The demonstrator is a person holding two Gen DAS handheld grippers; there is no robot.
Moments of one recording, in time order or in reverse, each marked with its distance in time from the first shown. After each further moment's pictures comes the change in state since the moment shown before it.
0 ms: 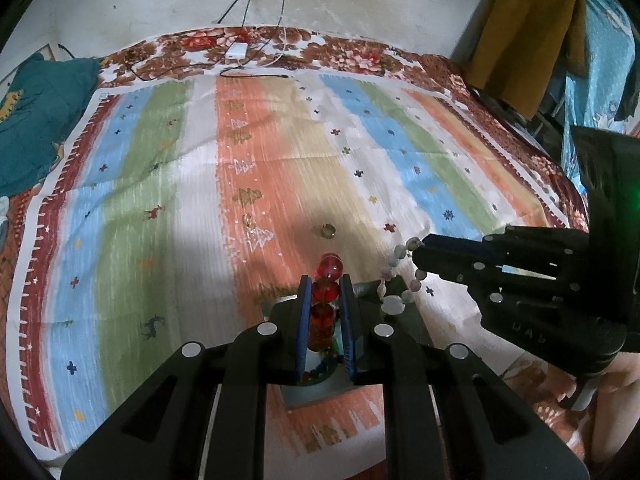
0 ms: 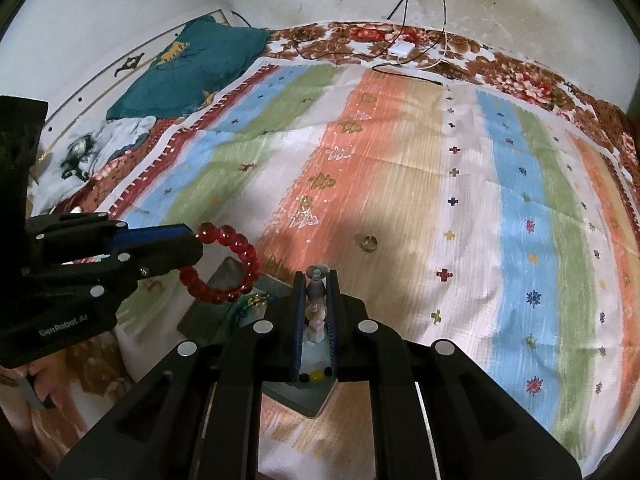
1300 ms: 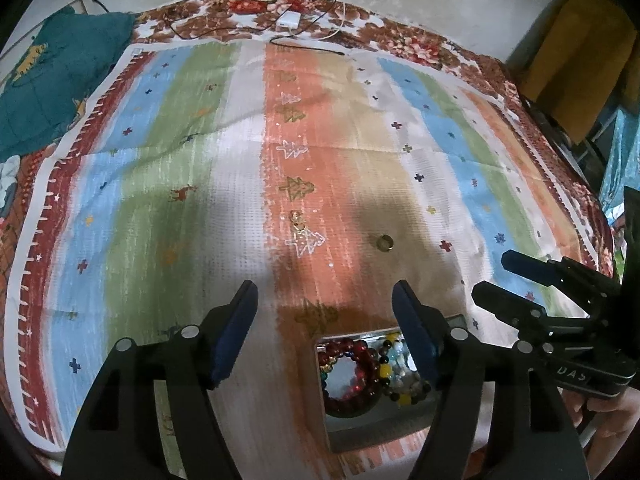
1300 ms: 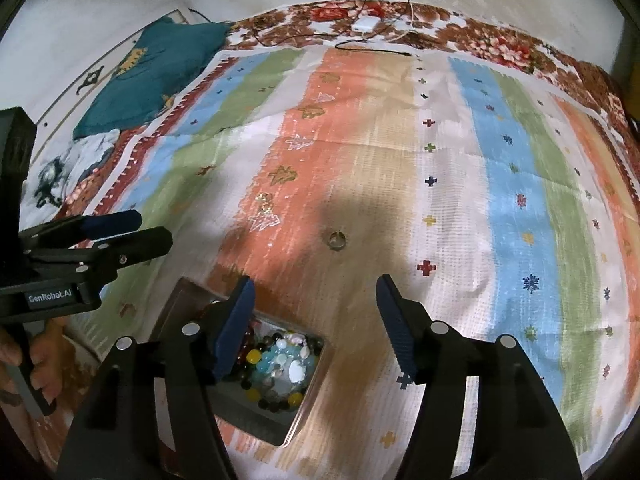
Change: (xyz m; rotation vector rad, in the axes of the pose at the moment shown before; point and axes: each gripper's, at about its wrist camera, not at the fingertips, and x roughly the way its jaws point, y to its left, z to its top) left arm 0.044 0.046 0.031 -0.155 0.095 0.090; right arm 0.034 -0.036 0.014 0.125 0.069 -0.041
